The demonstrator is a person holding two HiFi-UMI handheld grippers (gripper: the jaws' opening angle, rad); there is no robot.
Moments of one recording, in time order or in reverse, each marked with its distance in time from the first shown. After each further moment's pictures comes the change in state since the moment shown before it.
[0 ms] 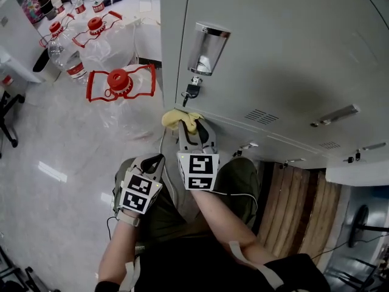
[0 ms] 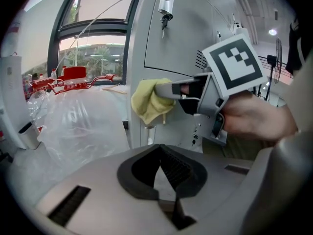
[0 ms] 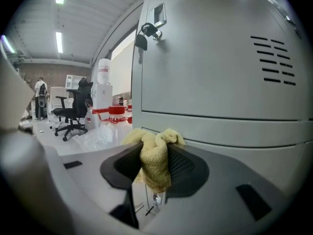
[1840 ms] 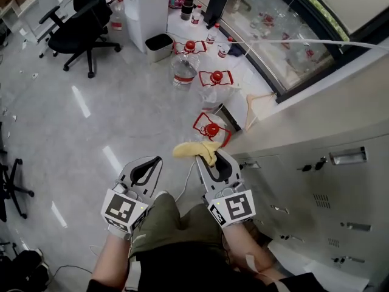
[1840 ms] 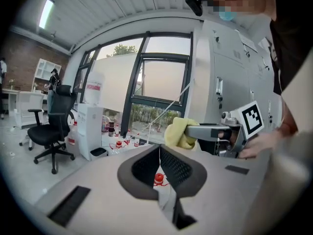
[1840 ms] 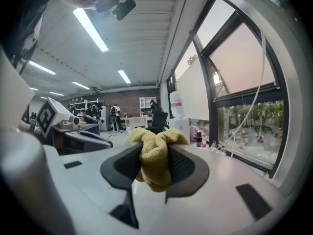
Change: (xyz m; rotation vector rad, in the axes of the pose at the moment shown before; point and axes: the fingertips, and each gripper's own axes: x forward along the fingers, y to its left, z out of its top) left arm -0.537 0.072 0.292 -0.353 -0.501 0.526; right arm -0.179 0.283 0.460 -0.167 -0.070 0.870
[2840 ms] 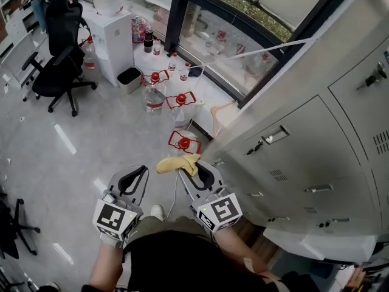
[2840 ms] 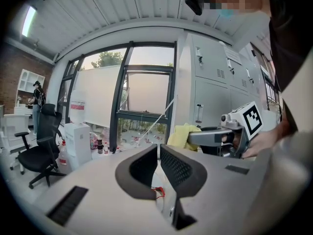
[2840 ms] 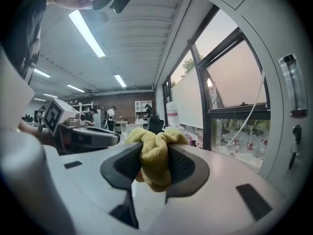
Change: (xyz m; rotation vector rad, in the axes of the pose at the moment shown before) left arm -0.061 -0.056 0.152 0.102 -0.048 -0.132; right arm -0.076 0.041 0.140 0.008 -0.017 -0.072
